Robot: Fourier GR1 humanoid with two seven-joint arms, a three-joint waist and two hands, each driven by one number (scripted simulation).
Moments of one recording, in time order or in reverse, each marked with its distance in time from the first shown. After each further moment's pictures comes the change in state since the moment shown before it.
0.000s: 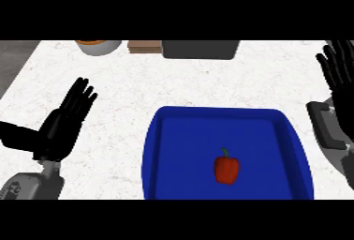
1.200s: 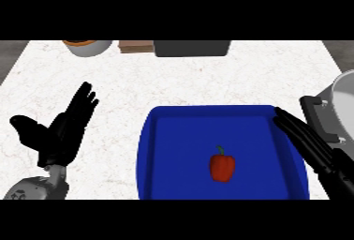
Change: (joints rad) left arm 0.020 -0.013 -0.062 -0.098 -0.150 0.166 0.193; right arm 0.304 -0.219 0.359 -0.509 0.602 0.013 0.181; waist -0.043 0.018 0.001
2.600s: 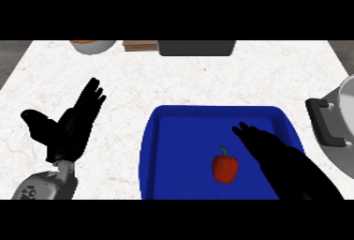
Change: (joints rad) left arm -0.038 -0.069 0.012 -0.004 -0.070 -0.017 0.044; right arm -0.323 0.079 0.244 0.019 -0.044 0.423 0.802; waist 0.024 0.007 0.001
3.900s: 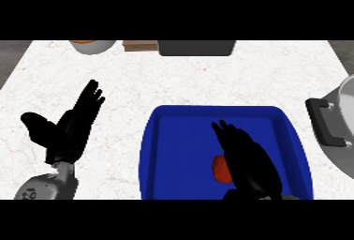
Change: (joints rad) left arm 0.022 -0.051 0.053 -0.002 -0.052 -0.063 0.000; right arm 0.036 0.328 0.048 0.250 0.345 0.034 -0.002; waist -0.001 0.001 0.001
